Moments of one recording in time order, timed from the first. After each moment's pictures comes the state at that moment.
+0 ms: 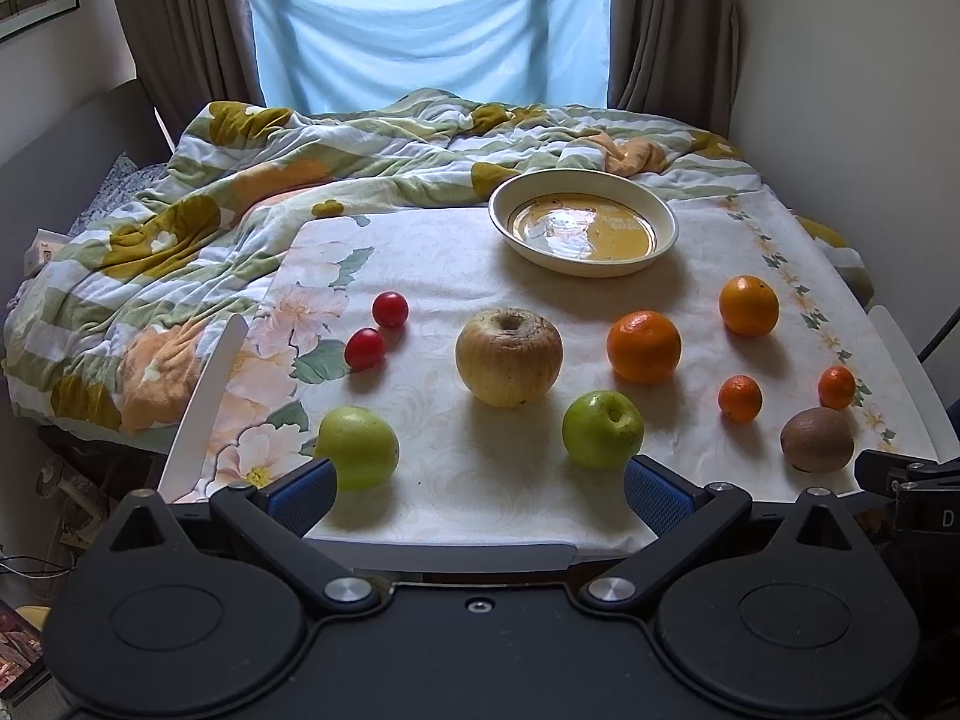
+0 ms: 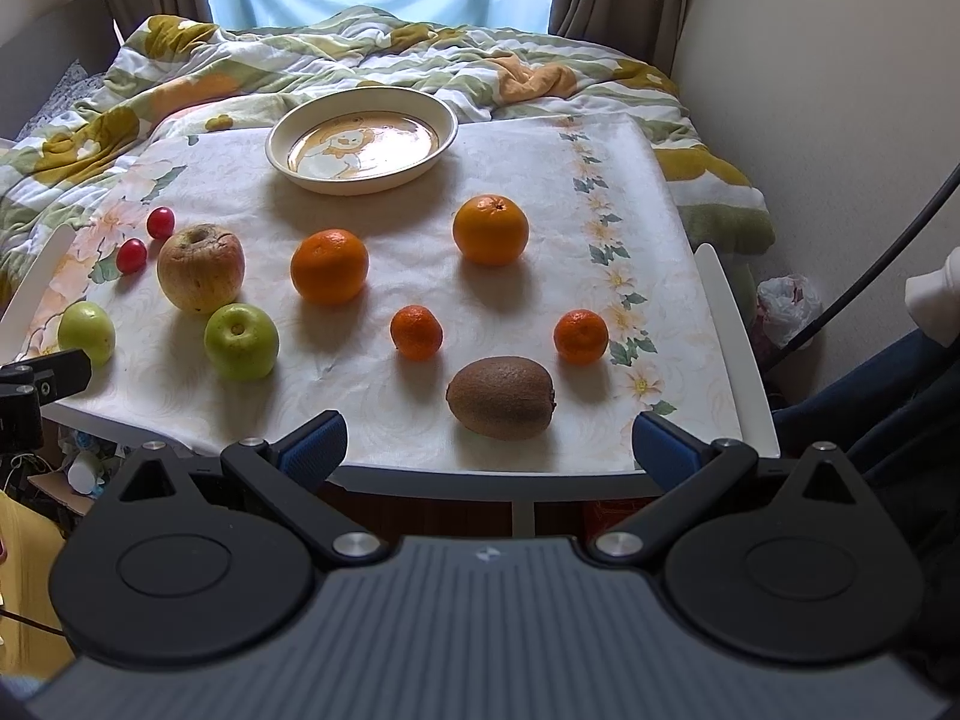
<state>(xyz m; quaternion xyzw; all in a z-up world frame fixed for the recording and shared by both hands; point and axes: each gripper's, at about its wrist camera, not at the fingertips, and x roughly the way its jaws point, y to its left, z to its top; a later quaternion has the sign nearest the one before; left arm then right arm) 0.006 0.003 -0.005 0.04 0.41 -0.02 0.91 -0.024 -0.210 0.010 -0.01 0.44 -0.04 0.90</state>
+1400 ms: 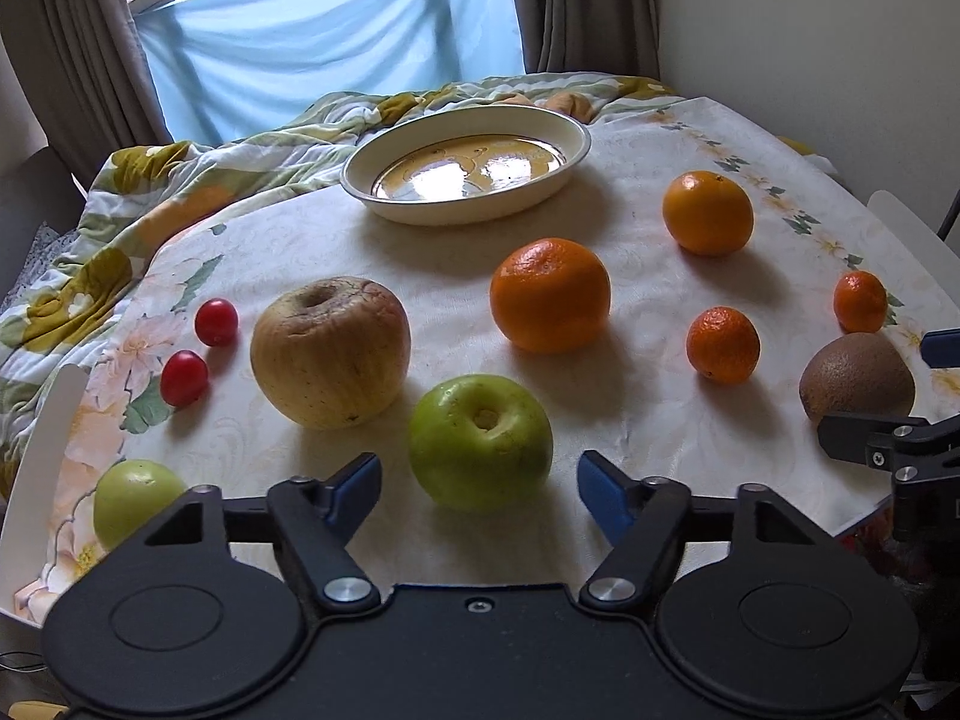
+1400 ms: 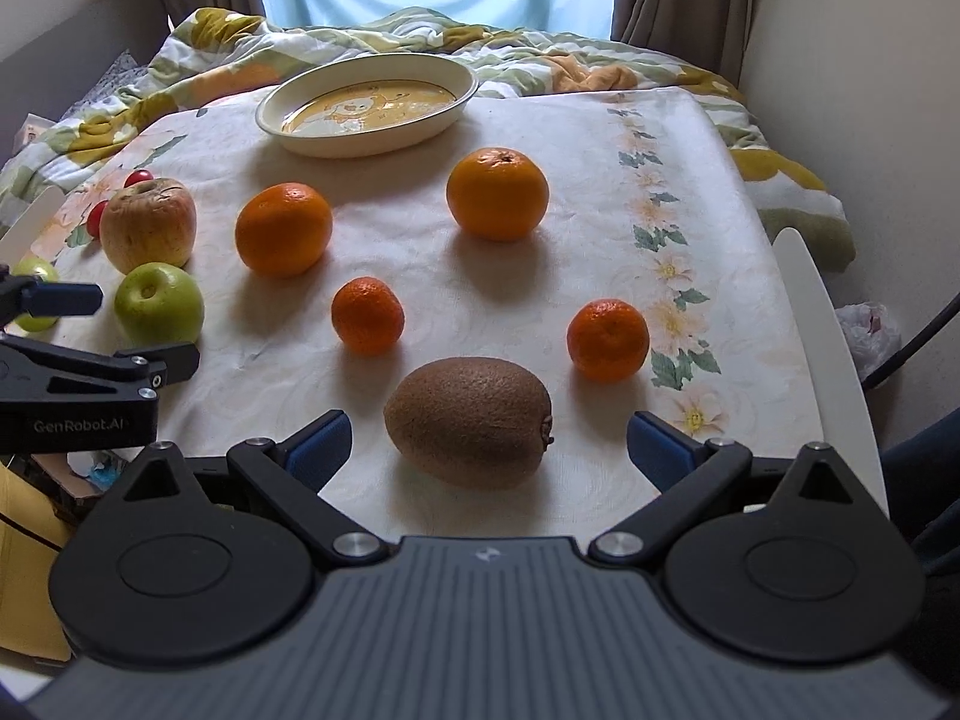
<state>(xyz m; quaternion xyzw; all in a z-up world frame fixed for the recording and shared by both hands) 0.064 -0.076 -0.106 0.12 0.40 -0.07 0.90 0.020 -0.253 -0.079 -0.02 0.41 0.03 0.91</state>
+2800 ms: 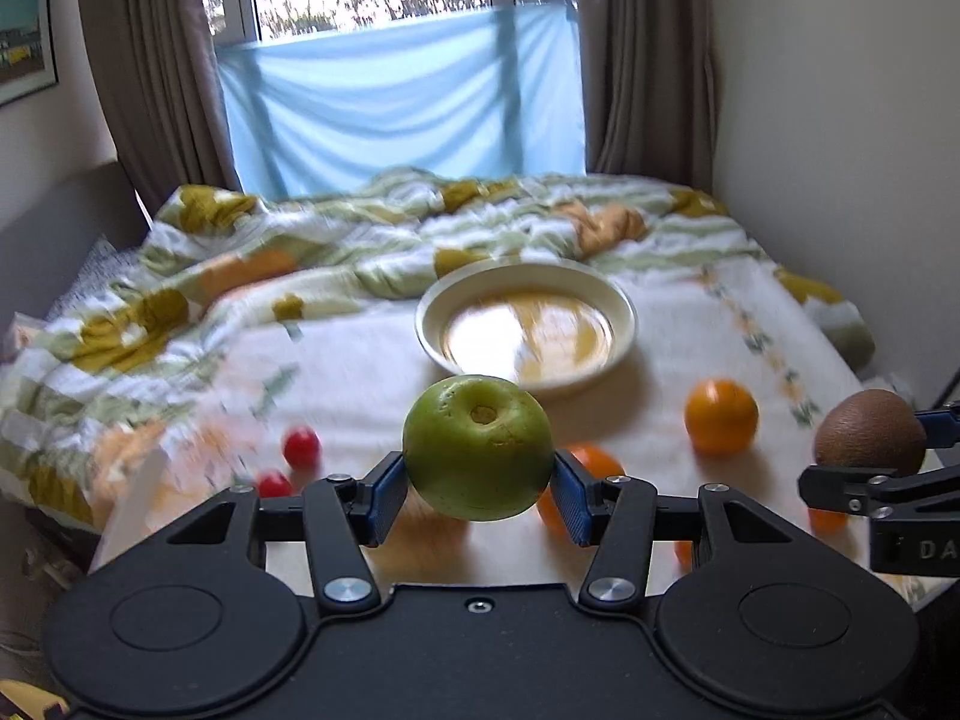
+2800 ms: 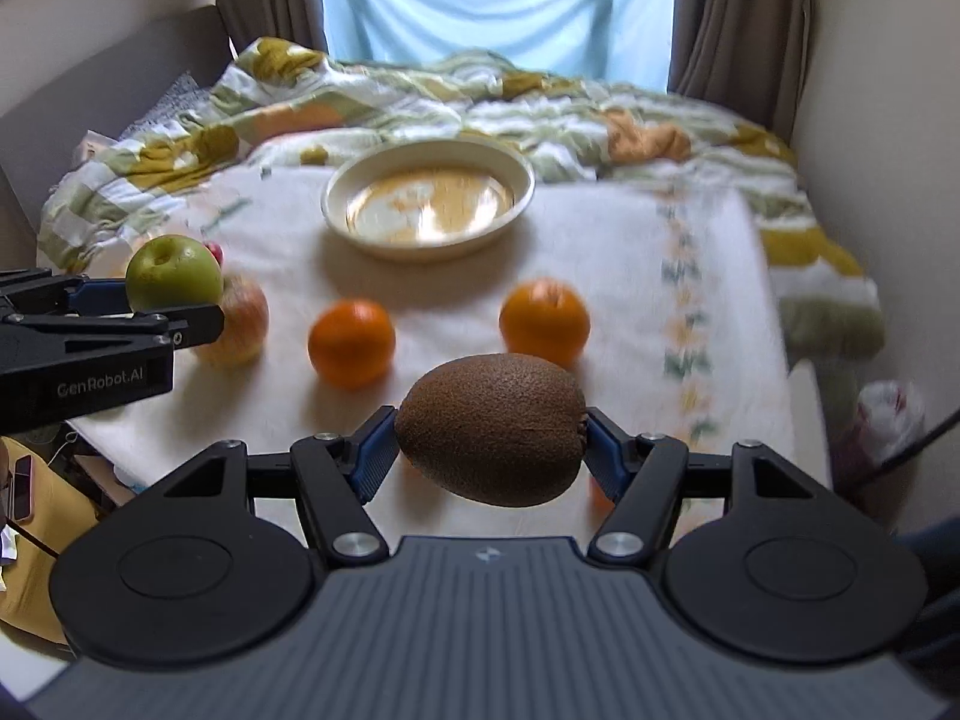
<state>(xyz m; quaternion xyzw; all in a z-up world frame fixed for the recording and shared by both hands) 0.075 -0.071 -0.005 0.06 0.33 -0.02 0.94 0.042 -0.254 -0.003 -0.02 0.38 0.10 0.92</state>
